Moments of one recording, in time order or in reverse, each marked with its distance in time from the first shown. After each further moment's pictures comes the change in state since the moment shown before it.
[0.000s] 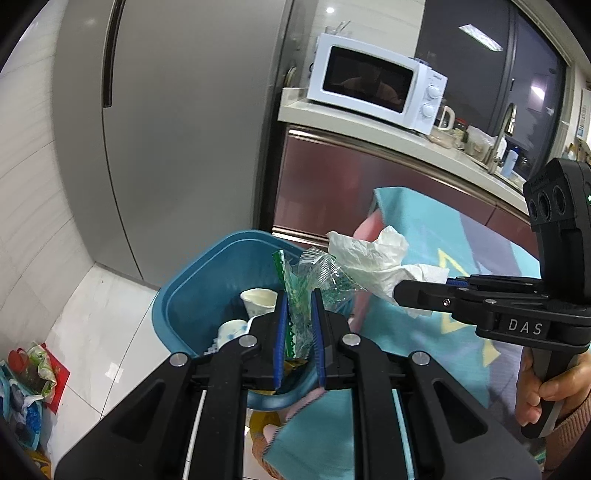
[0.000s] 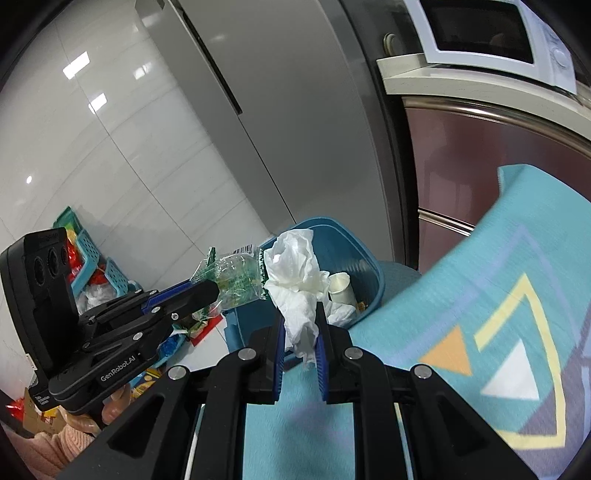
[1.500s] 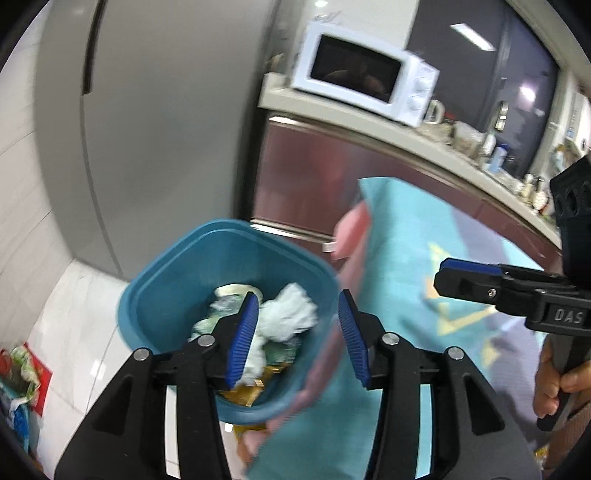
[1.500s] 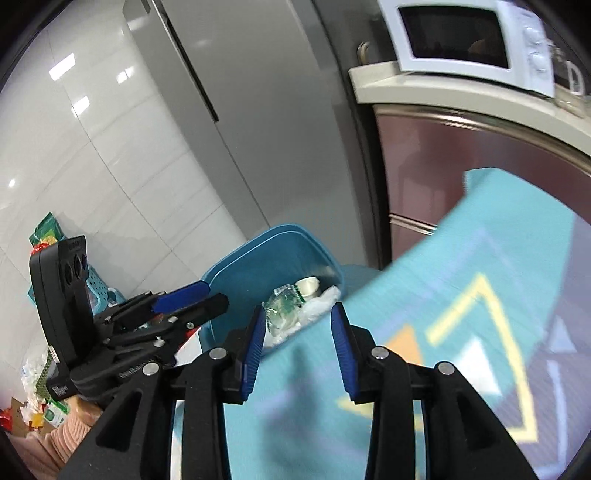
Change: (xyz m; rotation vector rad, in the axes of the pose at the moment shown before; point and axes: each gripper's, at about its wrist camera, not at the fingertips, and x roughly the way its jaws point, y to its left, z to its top) left arm 0.036 -0.013 -0.004 0.012 0.012 -0.113; right arm -0.047 -0.025 -0.017 0.036 -0.074 -0.105
